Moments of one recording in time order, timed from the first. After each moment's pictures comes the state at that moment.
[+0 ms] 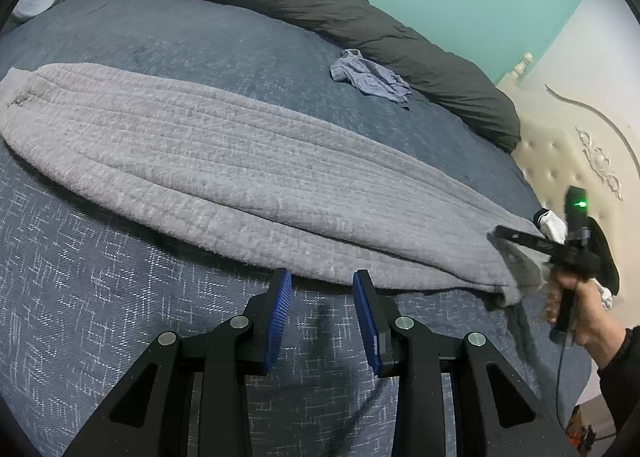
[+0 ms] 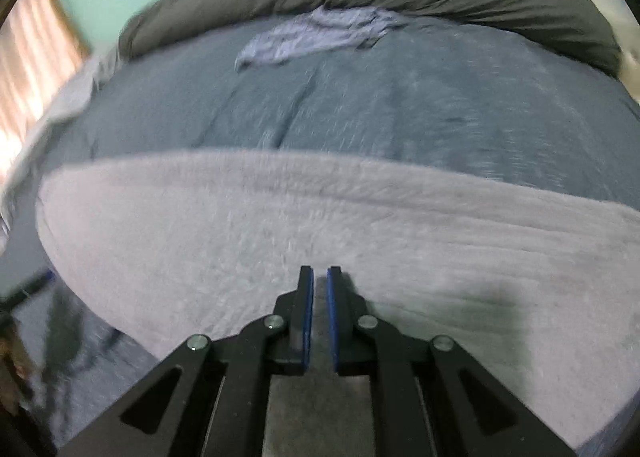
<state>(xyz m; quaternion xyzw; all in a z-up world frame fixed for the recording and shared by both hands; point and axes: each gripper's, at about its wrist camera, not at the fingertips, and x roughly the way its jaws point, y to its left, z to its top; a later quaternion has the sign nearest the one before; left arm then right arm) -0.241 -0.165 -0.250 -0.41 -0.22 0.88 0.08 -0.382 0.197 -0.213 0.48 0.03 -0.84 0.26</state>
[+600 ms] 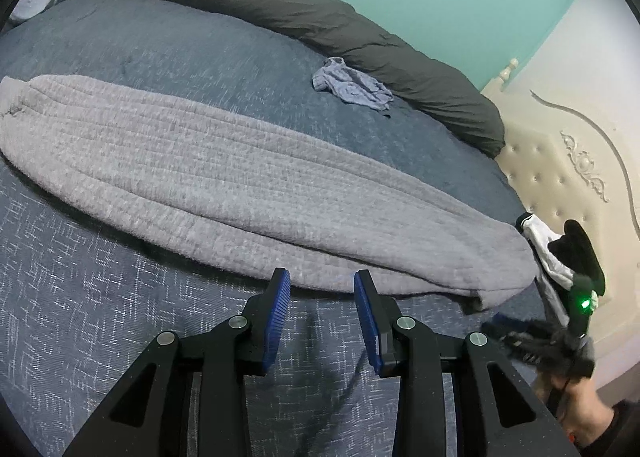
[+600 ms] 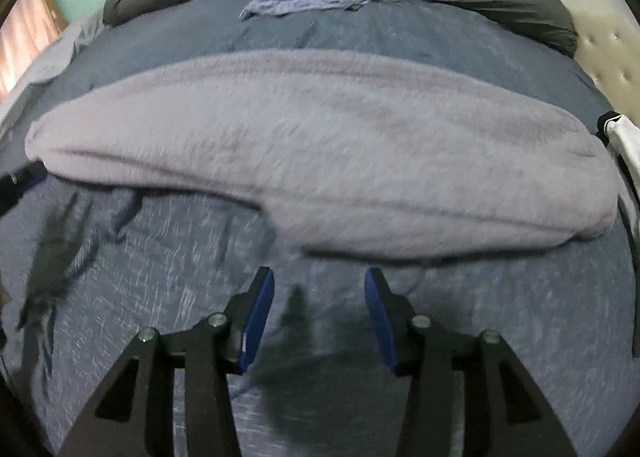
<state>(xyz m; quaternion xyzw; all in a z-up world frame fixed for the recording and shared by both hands) -0.234 -0.159 -0.238 -0.39 -0.23 0.89 0.10 -0.247 0.172 -0.241 0.51 0.10 -0.84 0.15</state>
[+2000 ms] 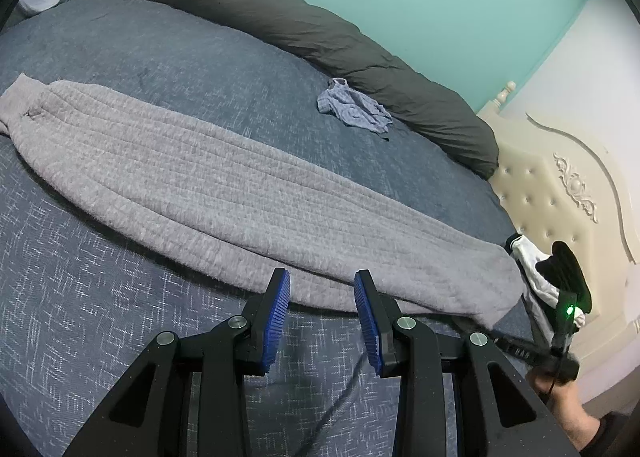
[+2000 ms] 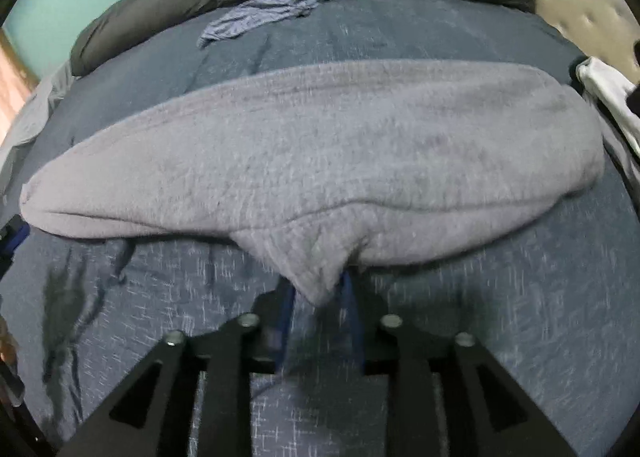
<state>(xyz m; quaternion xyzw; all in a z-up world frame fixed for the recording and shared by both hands) -0.221 -0.184 -0.222 -0.37 -0.26 0.89 0.10 -0.261 0.197 -0.238 0.52 0.02 -0.84 0.12</state>
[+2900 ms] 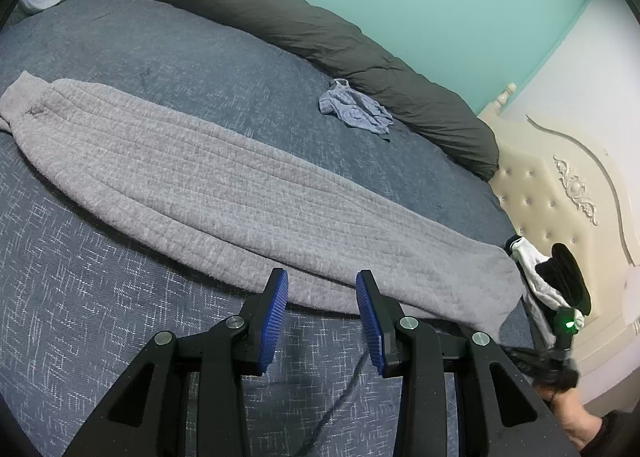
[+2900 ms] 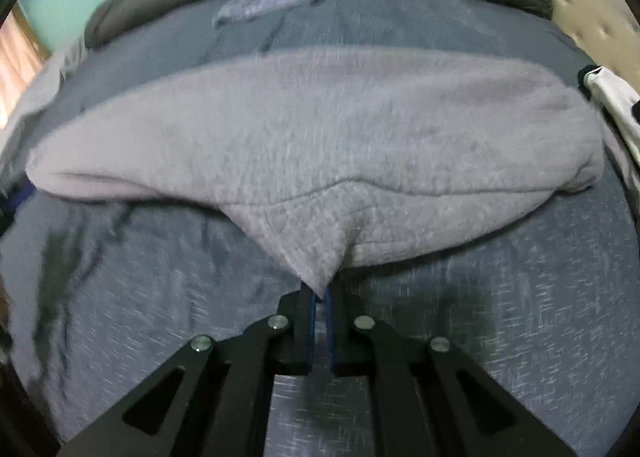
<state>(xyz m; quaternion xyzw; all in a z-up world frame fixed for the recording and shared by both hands) -0.220 -0.184 -0.222 -0.37 -0.26 0.89 0.09 -0.252 0.218 -0.247 0.54 0.04 -0.83 0.14</state>
